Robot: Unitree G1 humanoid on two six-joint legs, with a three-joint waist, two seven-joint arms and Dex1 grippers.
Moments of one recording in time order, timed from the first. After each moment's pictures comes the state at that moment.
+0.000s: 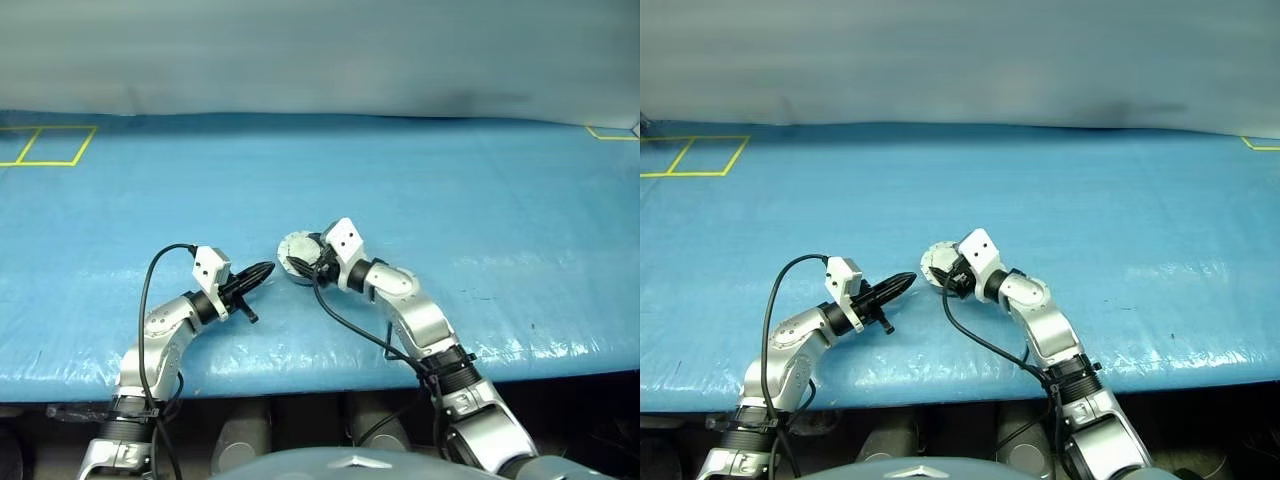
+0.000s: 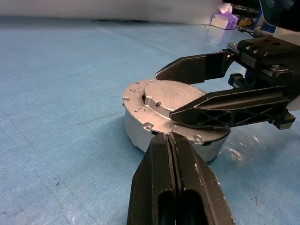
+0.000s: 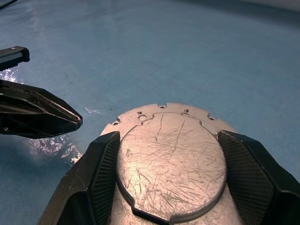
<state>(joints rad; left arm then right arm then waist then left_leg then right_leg) -0.07 0.35 -0.01 0.02 -0.37 0.18 -0.80 -0.36 -0.15 0.28 0.11 0.10 0.32 0.55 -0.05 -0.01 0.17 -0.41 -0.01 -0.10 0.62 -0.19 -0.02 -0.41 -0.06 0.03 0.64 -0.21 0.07</state>
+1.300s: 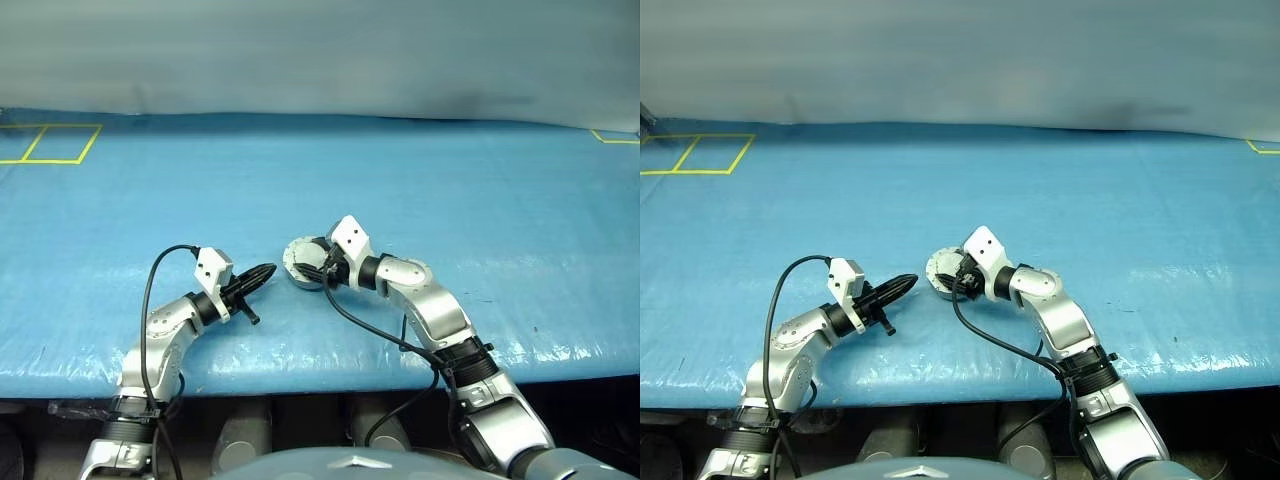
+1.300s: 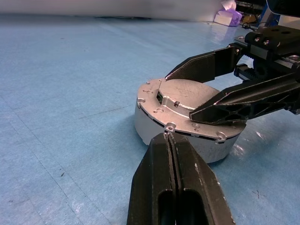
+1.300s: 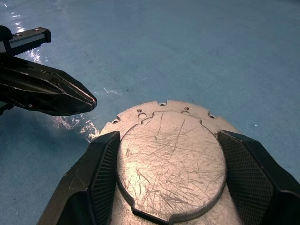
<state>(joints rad) -0.06 0.34 -0.02 0.02 -0.36 0.18 -0.80 -0.40 -0.25 0.31 0.05 0.11 0.44 0.67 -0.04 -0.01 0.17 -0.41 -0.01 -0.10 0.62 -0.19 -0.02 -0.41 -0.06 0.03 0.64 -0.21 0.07</state>
